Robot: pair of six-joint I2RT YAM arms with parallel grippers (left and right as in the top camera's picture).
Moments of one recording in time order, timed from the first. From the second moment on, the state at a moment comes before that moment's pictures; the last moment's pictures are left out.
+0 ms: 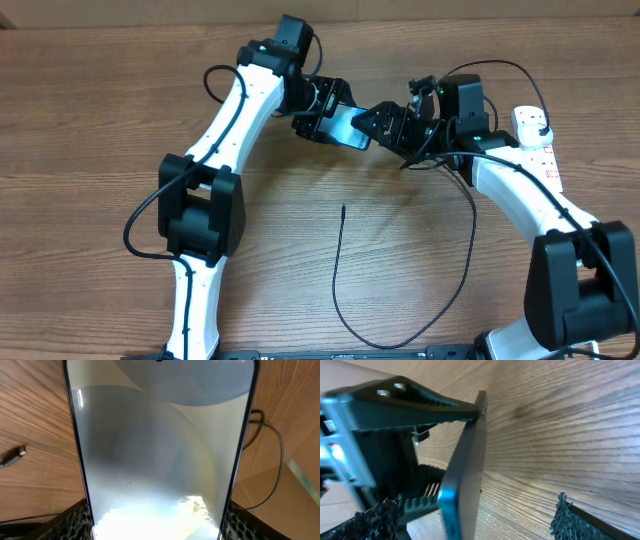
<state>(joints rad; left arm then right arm) -0.35 2.29 2.07 -1.06 0.64 -1.50 0.19 1.73 1.11 -0.20 -0.73 0.64</state>
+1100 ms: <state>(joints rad) -0.42 2.29 2.07 -1.04 0.63 -1.55 0.27 1.73 1.11 -0.23 -0.55 0.64</state>
